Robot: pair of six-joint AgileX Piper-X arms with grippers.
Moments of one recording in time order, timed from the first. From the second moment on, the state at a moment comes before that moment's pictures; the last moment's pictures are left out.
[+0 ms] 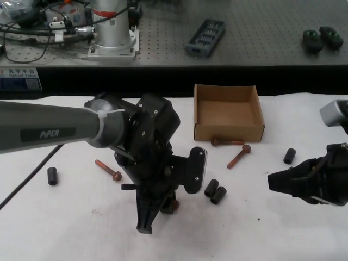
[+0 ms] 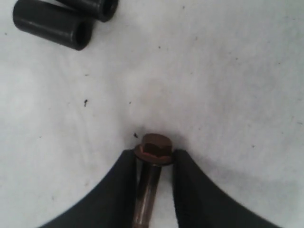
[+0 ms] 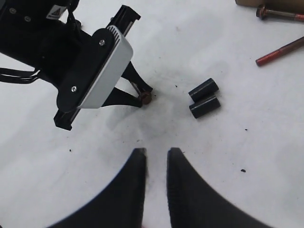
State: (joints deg) left arm -33.5 112.9 -72.7 39.4 10.7 68.1; right arm 23.8 62.1 -33.2 20.8 -27.2 9.1
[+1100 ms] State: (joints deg) left arm -22.3 76.8 -54.4 -2.1 32.2 -7.2; right arm 20.4 79.1 -42.6 14.8 -7.6 -4.0
